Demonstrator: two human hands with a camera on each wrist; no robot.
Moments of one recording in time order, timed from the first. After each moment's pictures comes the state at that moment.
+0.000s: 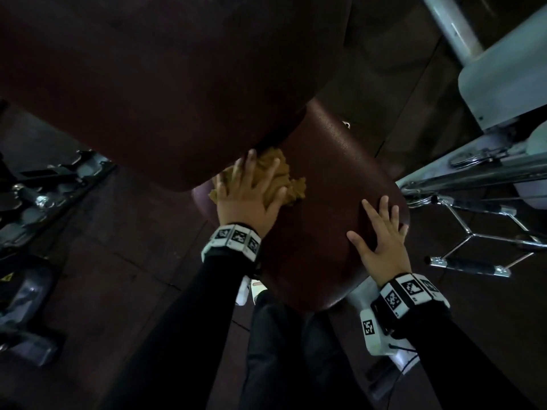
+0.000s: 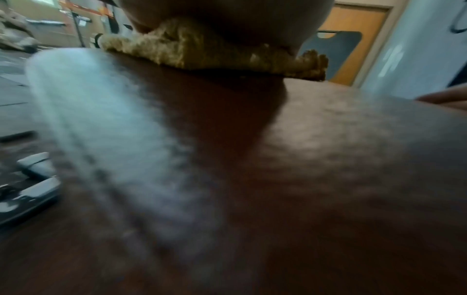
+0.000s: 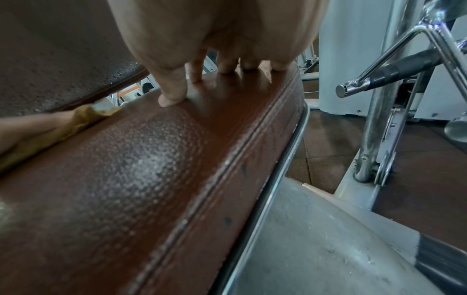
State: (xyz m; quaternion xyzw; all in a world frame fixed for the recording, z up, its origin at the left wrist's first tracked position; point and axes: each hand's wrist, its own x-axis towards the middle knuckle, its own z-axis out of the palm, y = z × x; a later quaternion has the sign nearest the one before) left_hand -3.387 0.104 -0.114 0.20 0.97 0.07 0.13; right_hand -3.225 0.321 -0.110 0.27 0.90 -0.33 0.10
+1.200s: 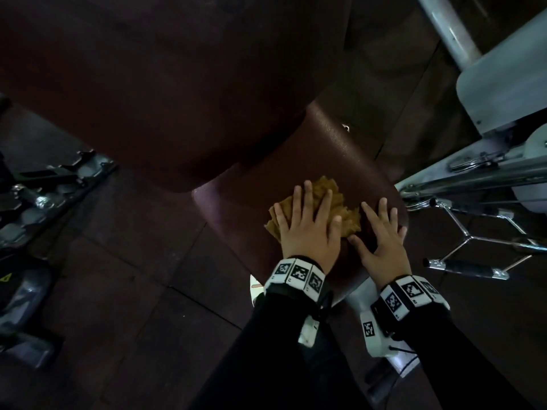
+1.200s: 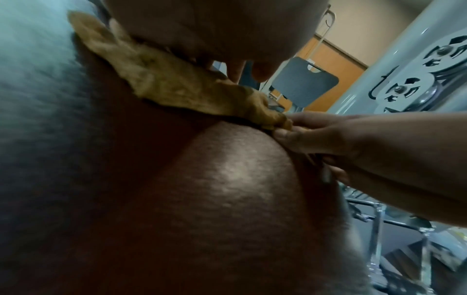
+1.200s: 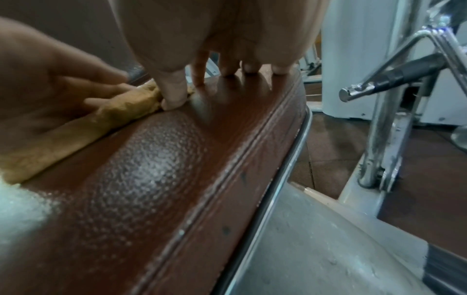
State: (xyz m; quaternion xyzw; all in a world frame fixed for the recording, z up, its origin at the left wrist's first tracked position) left_hand -3.305 0.183 -0.091 0.19 0.94 0.17 0.23; right_hand -3.226 0.322 -0.106 0.27 0.90 -0.34 0.10
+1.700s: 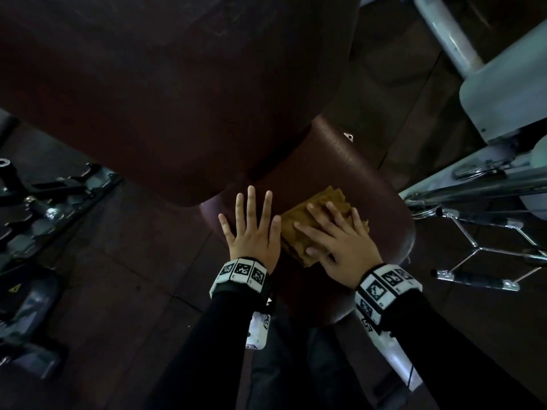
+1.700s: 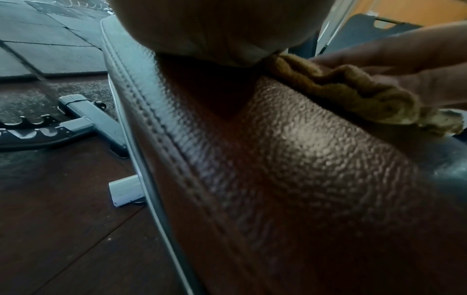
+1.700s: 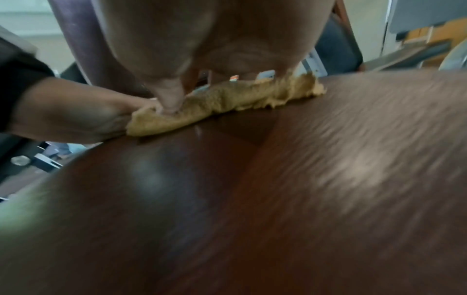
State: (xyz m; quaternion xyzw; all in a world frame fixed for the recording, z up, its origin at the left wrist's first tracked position) left_hand -3.349 0.094 -0.115 0.11 0.95 0.15 0.25; right_hand -3.277 0.276 -0.086 -0.04 0.97 -0.16 0.17
